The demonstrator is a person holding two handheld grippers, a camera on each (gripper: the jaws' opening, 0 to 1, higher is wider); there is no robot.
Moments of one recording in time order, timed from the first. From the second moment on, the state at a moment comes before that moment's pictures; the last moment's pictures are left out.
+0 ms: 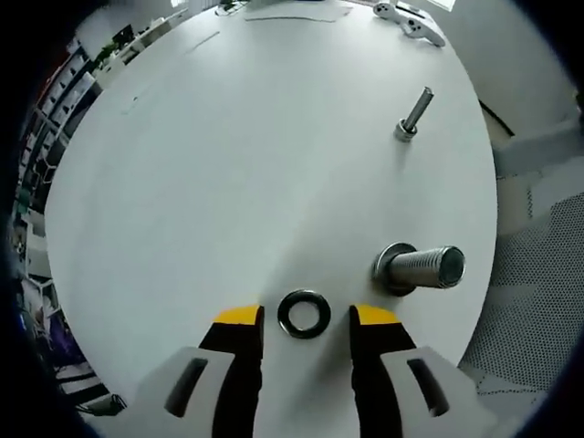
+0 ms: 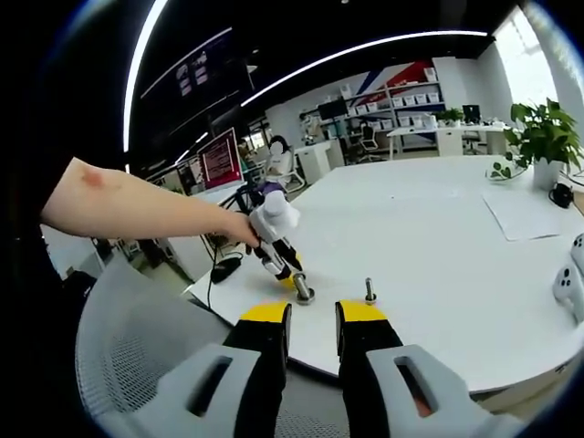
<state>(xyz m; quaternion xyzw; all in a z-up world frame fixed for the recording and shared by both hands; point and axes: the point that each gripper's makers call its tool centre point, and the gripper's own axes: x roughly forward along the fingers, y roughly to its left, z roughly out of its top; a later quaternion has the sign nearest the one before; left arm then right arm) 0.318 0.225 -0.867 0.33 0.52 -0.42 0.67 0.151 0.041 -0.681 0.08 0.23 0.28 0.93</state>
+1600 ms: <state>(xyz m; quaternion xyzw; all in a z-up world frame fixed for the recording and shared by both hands) 0.314 0.222 -0.869 0.42 0.58 -0.39 0.57 0.151 0.040 -0.685 0.08 0.25 0.27 0.93</state>
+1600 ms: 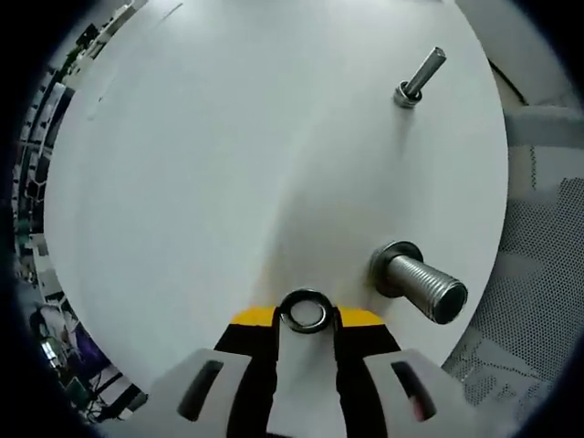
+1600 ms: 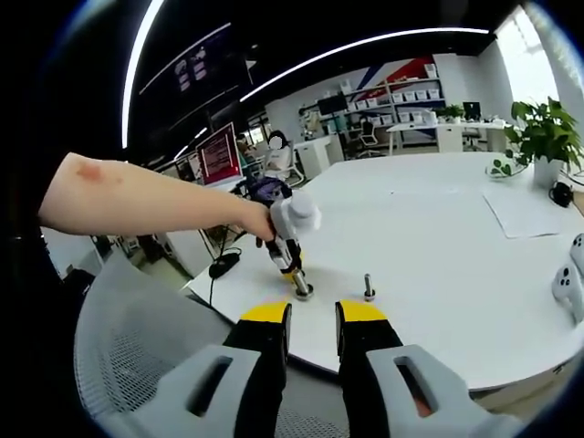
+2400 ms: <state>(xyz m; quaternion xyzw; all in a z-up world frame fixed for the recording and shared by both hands) 0.308 0.232 -0.861 0.42 0.52 -0.39 0.63 0.153 0.038 -0.684 0.08 0.24 0.27 0.93</state>
